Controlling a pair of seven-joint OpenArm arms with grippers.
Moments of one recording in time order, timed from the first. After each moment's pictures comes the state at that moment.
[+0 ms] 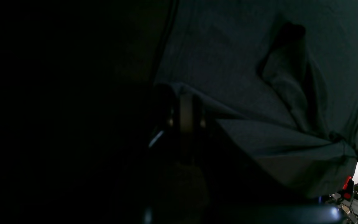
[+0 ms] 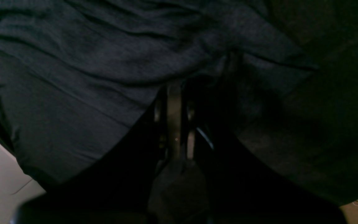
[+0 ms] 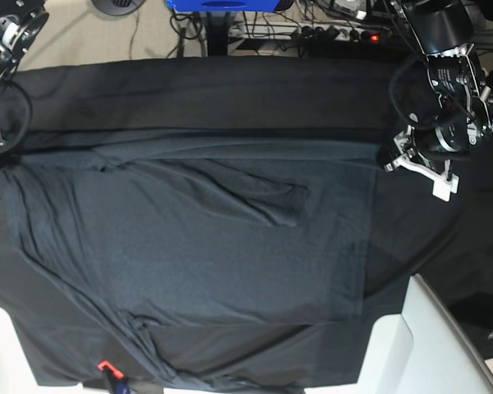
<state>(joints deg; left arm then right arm) 3.5 -13.1 -31.4 75.1 -40.7 -17.0 62.1 7.9 16.4 43.8 58.3 34.5 -9.0 -62.4</state>
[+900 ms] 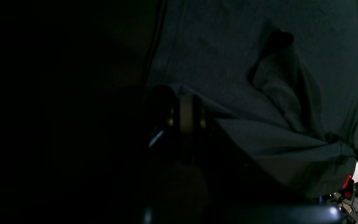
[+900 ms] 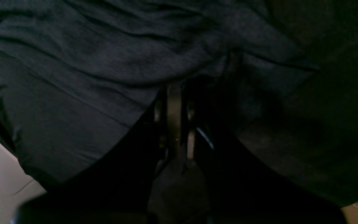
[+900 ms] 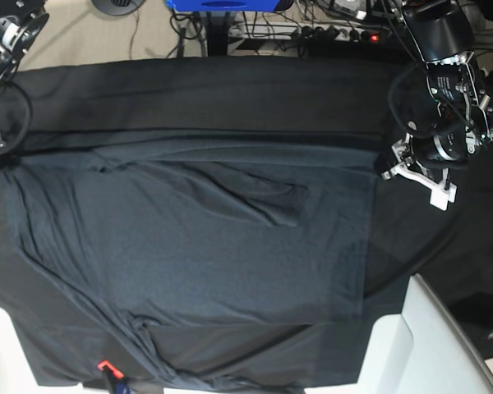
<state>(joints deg) 1.8 -13.4 -30.1 74.8 -40.7 -17.0 62.0 8.5 16.4 43.8 58.3 34.5 -9.0 -62.2</state>
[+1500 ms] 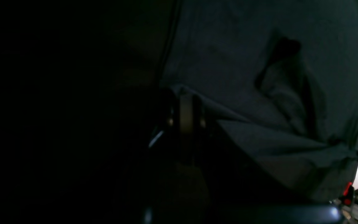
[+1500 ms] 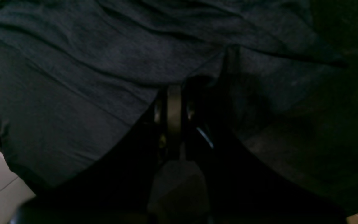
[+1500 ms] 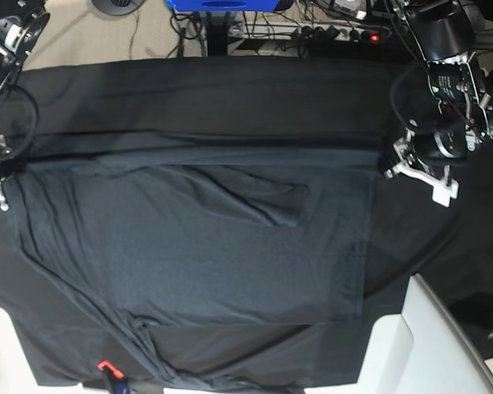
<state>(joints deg) 1.9 -13.8 -30.1 71.7 -40.5 -17.0 59.7 8.9 16.2 39.2 58.3 34.5 -9.0 -60.1</state>
